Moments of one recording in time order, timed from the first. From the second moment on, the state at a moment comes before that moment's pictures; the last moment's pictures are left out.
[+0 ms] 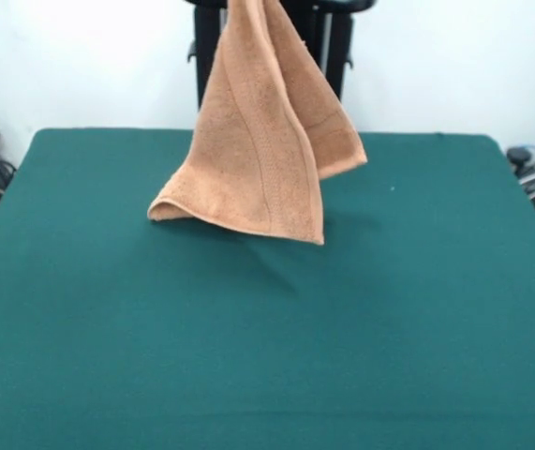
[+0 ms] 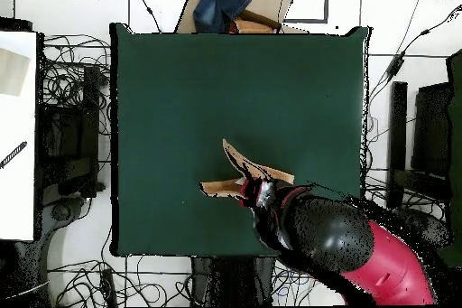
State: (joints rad) arm -0.69 -1.30 0.27 2.15 0.21 0.80 1.39
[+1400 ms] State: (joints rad) arm -0.38 -1.10 0.23 2.07 0.11 0.53 1.39
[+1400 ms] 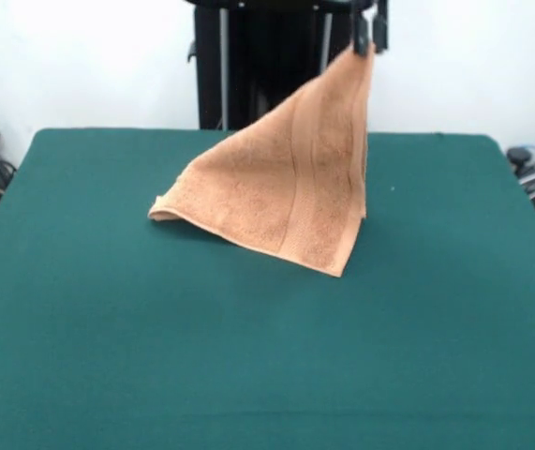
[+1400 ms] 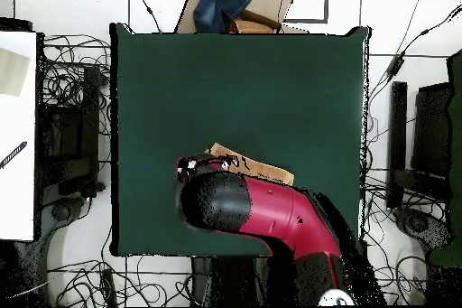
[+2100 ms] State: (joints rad) arm -0.27 -0.94 0.13 1.91 0.08 0.53 1.39
